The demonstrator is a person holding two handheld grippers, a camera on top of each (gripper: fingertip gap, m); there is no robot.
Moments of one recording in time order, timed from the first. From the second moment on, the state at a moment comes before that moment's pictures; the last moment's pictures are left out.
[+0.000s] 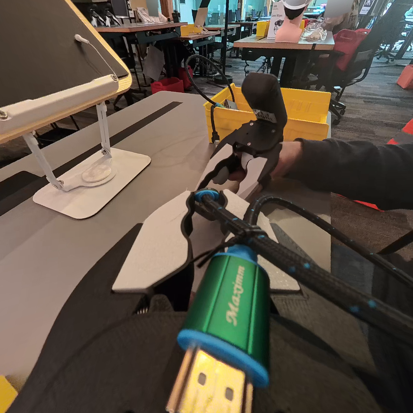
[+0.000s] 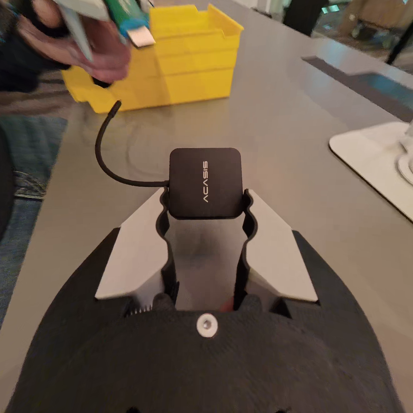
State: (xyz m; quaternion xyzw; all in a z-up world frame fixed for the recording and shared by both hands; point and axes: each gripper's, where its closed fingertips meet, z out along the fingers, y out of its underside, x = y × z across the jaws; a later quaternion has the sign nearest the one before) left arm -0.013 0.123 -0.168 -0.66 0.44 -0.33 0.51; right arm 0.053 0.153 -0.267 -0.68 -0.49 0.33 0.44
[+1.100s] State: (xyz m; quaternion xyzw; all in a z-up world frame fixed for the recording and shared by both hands) left arm 0.007 0.113 -0.180 -0.63 0.46 -0.39 0.49; right arm 0.036 0.107 -0.214 -0.51 -0.53 0.54 0.41
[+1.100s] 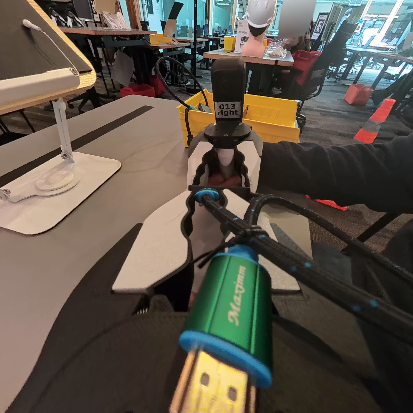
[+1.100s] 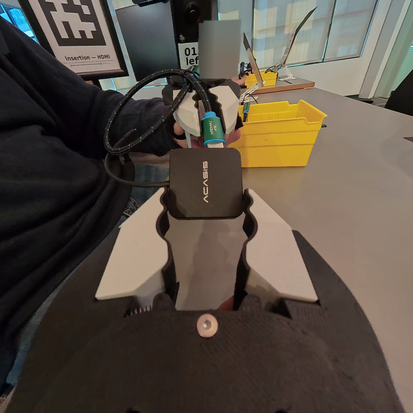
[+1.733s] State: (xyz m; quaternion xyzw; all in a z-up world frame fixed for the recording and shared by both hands) left arm 0.011 0.105 -0.188 -0.63 0.47 -0.40 0.47; right arm 0.037 0.099 -0.222 -0.51 -0.55 0.53 0.39
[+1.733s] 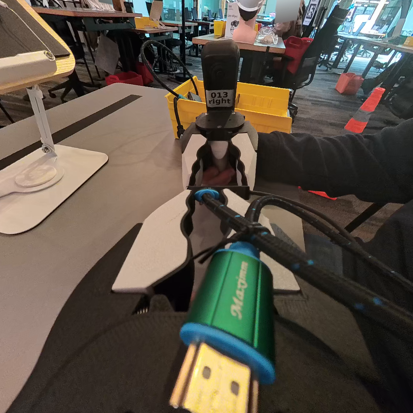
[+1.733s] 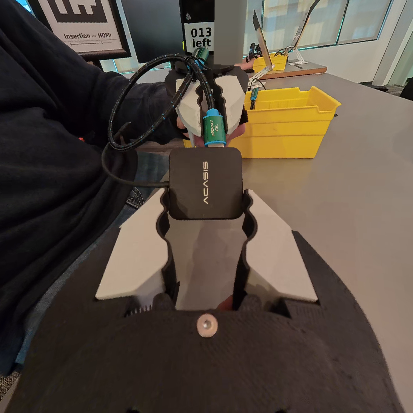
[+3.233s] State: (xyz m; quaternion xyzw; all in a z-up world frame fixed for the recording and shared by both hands) left arm 0.009 0.103 -0.200 -0.65 0.45 -0.41 0.46; right arm 0.030 0.092 -0.228 -0.51 -0.56 0.52 0.39
